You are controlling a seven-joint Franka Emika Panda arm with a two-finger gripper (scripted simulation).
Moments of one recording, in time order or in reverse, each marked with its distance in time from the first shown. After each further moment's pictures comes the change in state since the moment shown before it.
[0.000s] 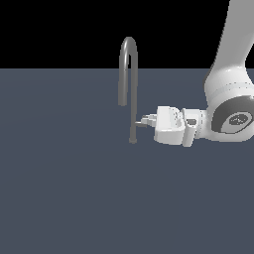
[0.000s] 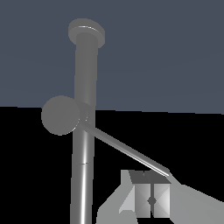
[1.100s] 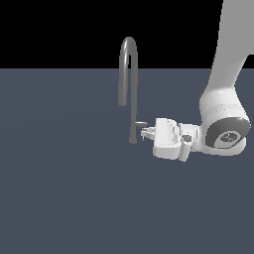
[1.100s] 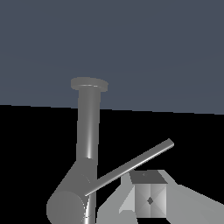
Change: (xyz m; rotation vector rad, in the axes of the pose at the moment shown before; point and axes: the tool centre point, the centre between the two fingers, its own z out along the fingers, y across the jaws) arm 0.051 -0.003 0.000 -0.009 -0.012 -0.008
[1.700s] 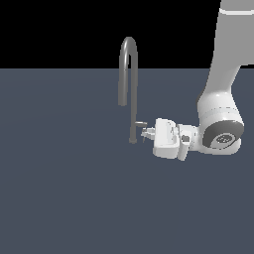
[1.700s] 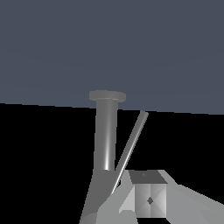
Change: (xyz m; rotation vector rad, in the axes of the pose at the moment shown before) arm 0.012 -0.017 0.000 -0.005 -0.006 -0.009
